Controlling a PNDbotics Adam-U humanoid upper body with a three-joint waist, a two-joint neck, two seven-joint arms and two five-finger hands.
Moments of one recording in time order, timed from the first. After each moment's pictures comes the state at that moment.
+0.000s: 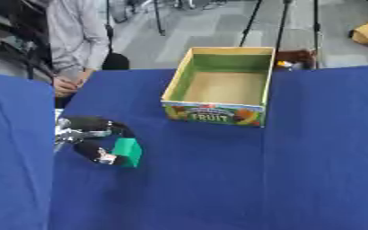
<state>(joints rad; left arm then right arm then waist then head) -0.54 0.95 -0.16 -1.27 -0.65 -0.46 -0.65 -0.54 -0.17 -0.13 -1.98 0.15 -0.39 -0.09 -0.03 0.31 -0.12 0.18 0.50</state>
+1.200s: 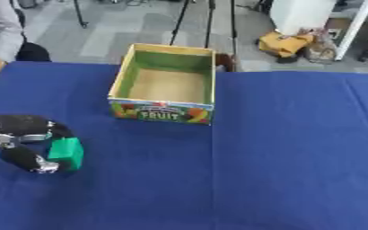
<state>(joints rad) -0.53 0.95 -0.16 -1.29 -0.72 -0.52 -0.59 -0.54 -0.16 -0.13 -1.98 0.15 -0.38 -0.11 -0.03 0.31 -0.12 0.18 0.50</state>
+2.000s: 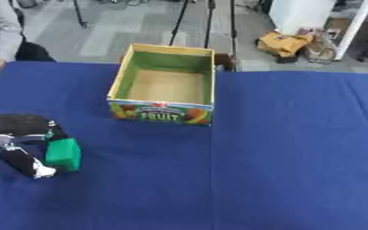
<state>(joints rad) -0.53 0.95 -0.16 -1.29 -0.70 -0.54 -0.57 -0.54 -0.16 -0.14 -1.98 0.15 -0.37 -0.13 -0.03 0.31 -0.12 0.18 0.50</state>
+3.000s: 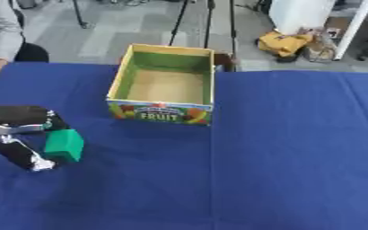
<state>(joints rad) -0.55 0.96 -0.13 -1.35 -0.58 -0.52 -0.58 -0.53 -0.16 -0.14 -1.98 0.15 -0.36 -0.14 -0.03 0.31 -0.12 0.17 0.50</state>
